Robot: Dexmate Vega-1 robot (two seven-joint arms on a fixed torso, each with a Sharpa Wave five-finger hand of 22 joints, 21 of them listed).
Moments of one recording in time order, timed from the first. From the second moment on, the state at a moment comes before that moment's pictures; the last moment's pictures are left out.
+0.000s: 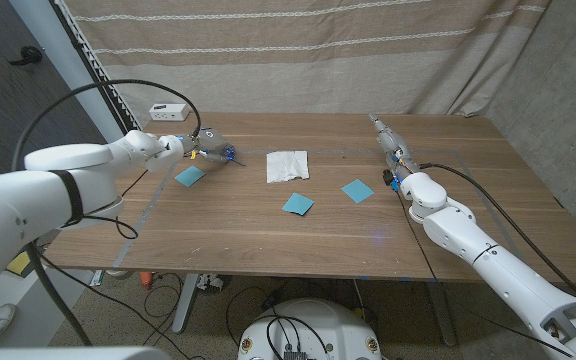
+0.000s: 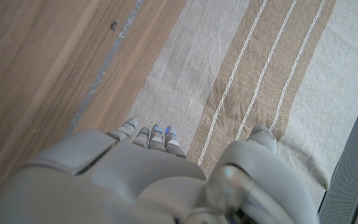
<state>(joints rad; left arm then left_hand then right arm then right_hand) -0.07 0.55 1.55 -0.37 0.89 -0.44 0.48 0.76 0.07 0.12 -0.11 0.44 0.42 -0.15 0.37 0.30 0.61 -0.18 0.35 0.32 0.68 -0.06 0.22 0.20 0.49 -0.05 0.27 0.21 -0.88 -0.56 -0.42 -1.57 0.46 0.08 -0.24 0.36 0.07 -0.23 -0.07 0.54 -0.05 0.09 0.20 0.18 -0.08 0.07 0.22 0.18 -0.18 0.01 0.18 0.18 -0.12 0.02 0.20 0.18</state>
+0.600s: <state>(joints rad) -0.03 0.55 1.53 -0.38 0.88 -0.46 0.50 0.93 -0.12 0.63 -0.16 0.37 0.47 0.05 0.43 0.32 0.76 0.00 0.54 0.65 1.03 0.00 0.21 0.34 0.45 -0.05 0.71 0.45 -0.87 -0.56 -0.42 -1.57 0.46 0.08 -0.23 0.36 0.07 -0.23 -0.07 0.54 -0.05 0.09 0.20 0.18 -0.08 0.07 0.22 0.18 -0.18 0.01 0.18 0.18 -0.12 0.02 0.20 0.18</state>
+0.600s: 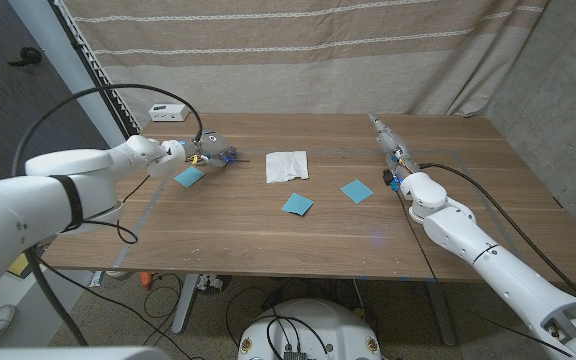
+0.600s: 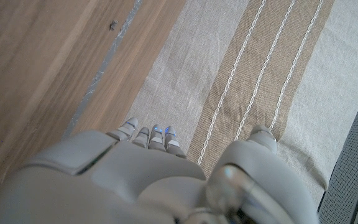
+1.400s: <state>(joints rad) 0.05 0.60 1.38 -0.41 0.74 -0.57 0.53 1.16 -0.15 0.68 -0.15 0.24 0.72 0.12 0.75 0.43 0.85 0.00 0.48 0.71 1.11 0.05 0.24 0.49 0.39 -0.04 0.97 0.44 -0.86 -0.56 -0.43 -1.55 0.46 0.07 -0.22 0.36 0.08 -0.23 -0.07 0.54 -0.05 0.09 0.20 0.18 -0.08 0.06 0.22 0.18 -0.18 0.01 0.18 0.18 -0.12 0.02 0.20 0.18</state>
